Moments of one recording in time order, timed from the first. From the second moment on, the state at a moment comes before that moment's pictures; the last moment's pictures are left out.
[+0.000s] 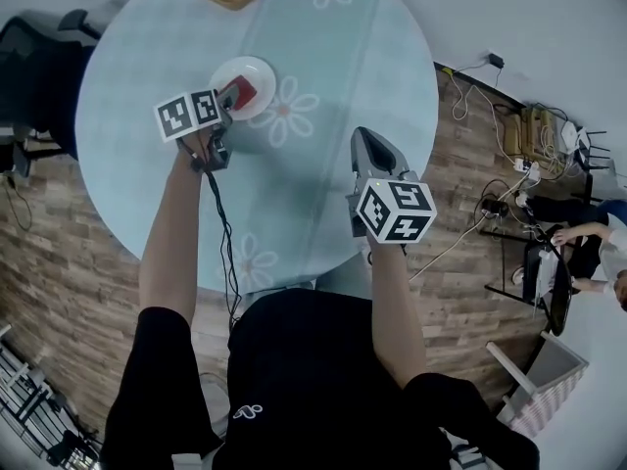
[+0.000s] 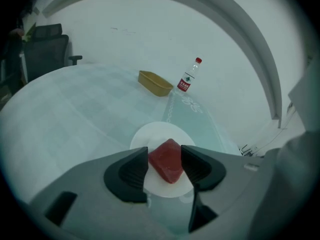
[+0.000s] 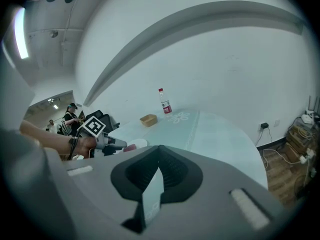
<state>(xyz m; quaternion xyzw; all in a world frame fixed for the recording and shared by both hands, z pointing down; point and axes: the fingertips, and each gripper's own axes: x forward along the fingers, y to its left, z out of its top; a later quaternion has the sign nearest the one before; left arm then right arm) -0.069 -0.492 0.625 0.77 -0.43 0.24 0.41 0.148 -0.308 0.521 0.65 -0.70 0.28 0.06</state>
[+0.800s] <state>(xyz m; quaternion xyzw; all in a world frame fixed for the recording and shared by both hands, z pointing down) -0.075 -0.309 0.353 0.76 -0.62 -0.04 0.21 0.066 -0.326 0.370 0.49 -0.86 0.12 0.01</state>
